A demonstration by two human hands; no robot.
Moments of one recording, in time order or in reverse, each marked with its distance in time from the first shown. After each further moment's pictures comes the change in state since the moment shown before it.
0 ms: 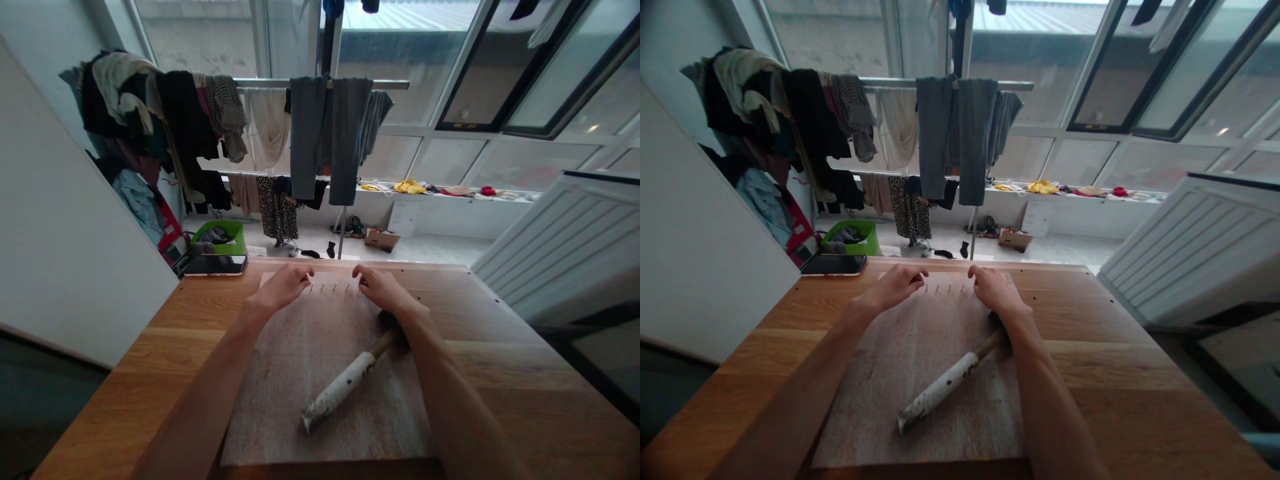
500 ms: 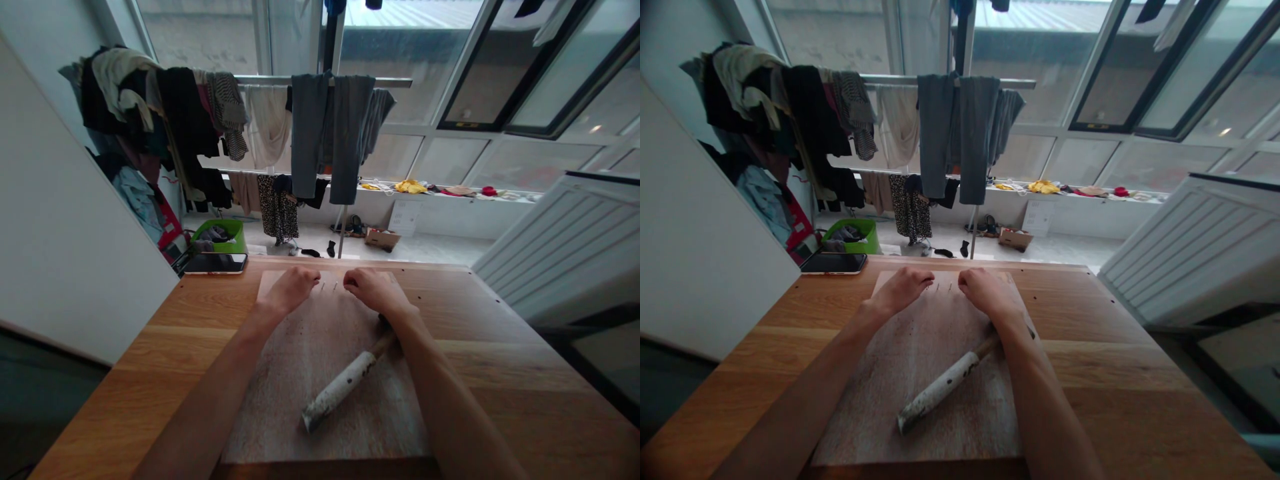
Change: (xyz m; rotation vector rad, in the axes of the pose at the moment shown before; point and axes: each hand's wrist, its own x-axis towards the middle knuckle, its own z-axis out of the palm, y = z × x) left_hand 0.004 0.020 0.009 0.215 -0.054 0.037; right_hand -0.010 -0.035 -0.011 -0.006 0.009 -0.062
